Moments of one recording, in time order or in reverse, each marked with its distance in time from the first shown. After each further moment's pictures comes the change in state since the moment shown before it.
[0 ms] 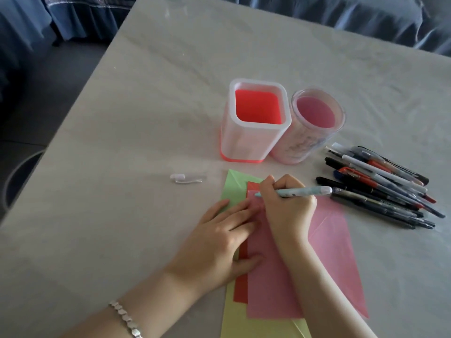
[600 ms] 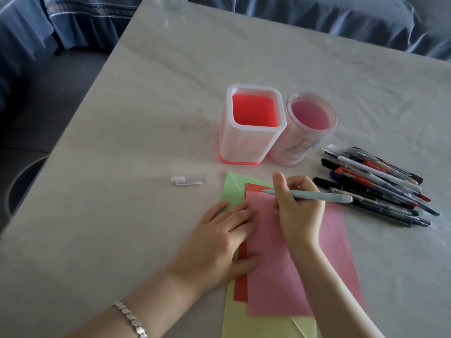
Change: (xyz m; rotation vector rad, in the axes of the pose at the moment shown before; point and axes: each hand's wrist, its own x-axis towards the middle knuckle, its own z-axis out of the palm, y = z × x) left_hand 0.000 -0.002 0.001 0.068 0.010 0.030; right_hand 0.004 -0.007 -0.021 0.240 -0.058 0.226
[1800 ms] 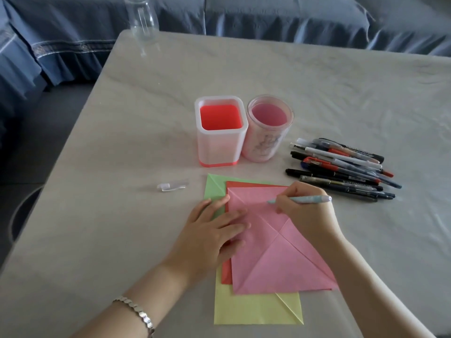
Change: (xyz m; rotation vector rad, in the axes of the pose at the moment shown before) left_hand 0.000 -0.001 -0.002 0.140 -0.064 0.131; right_hand 0.000 -0.019 -0.068 -0.326 -0.232 0.116
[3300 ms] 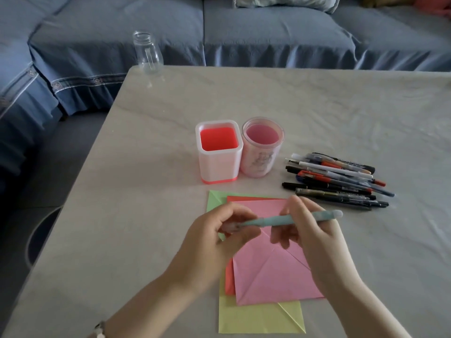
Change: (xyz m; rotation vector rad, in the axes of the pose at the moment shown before) left_hand 0.031 0.058 -0.091 -0.905 0.093 -0.438; right_hand -0.060 -0.061 -0.018 0.590 -0.084 -0.019
